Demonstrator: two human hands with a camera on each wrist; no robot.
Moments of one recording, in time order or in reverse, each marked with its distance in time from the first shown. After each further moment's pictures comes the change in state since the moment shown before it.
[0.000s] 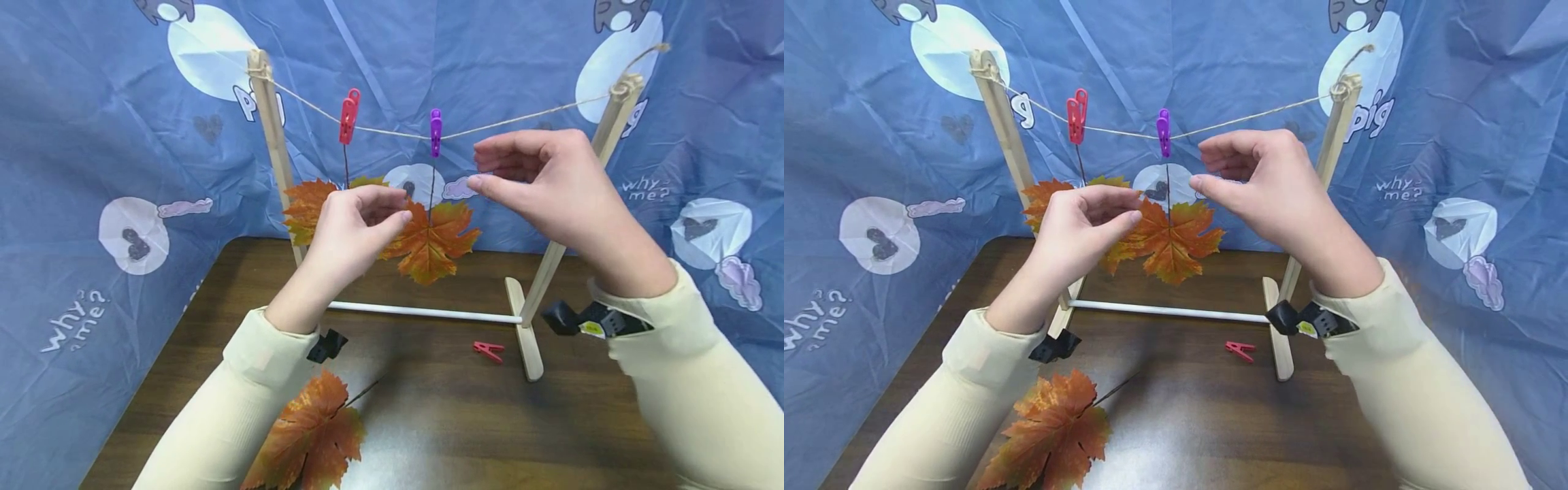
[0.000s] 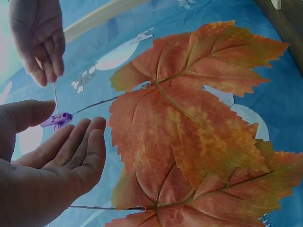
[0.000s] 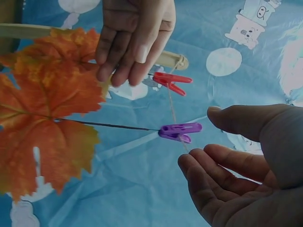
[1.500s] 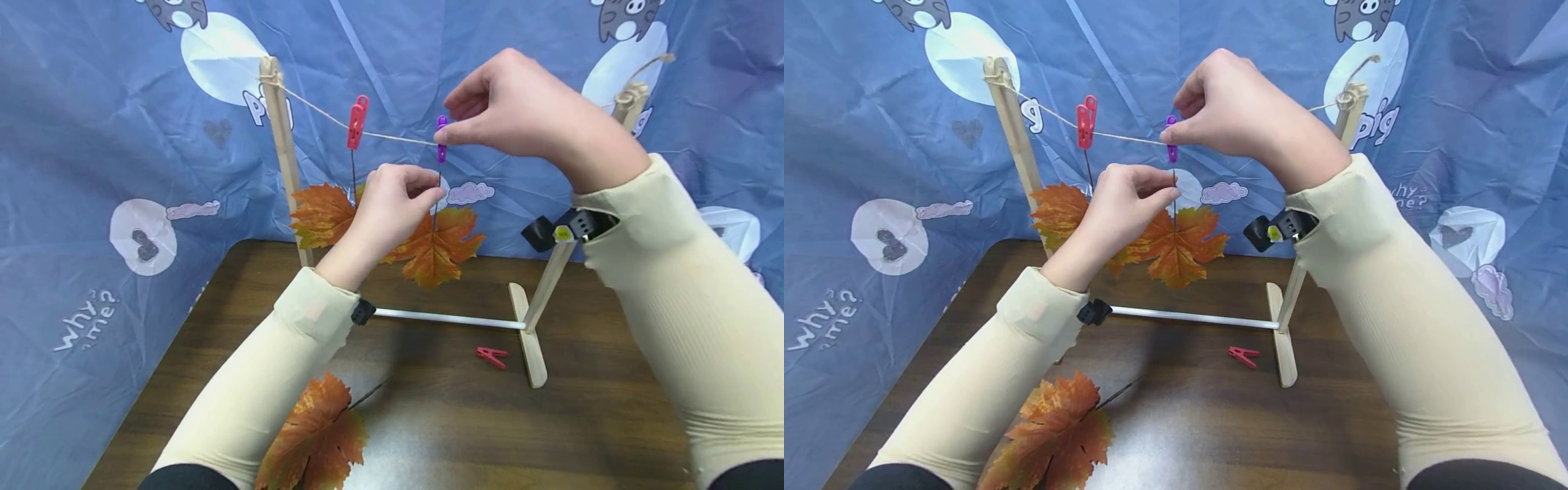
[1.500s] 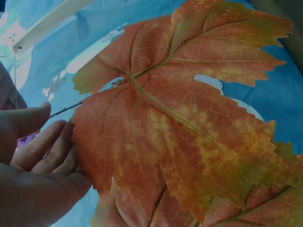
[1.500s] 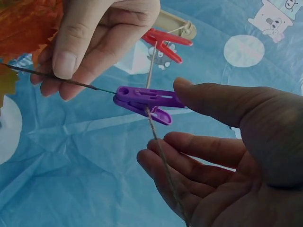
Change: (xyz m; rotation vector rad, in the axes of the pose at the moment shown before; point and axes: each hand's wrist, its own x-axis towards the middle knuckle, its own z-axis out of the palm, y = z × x) left_hand 0.051 -0.004 0.024 0.209 -0.040 0.031; right_hand 0.087 -0.040 -0.008 -0.365 -0.331 0.044
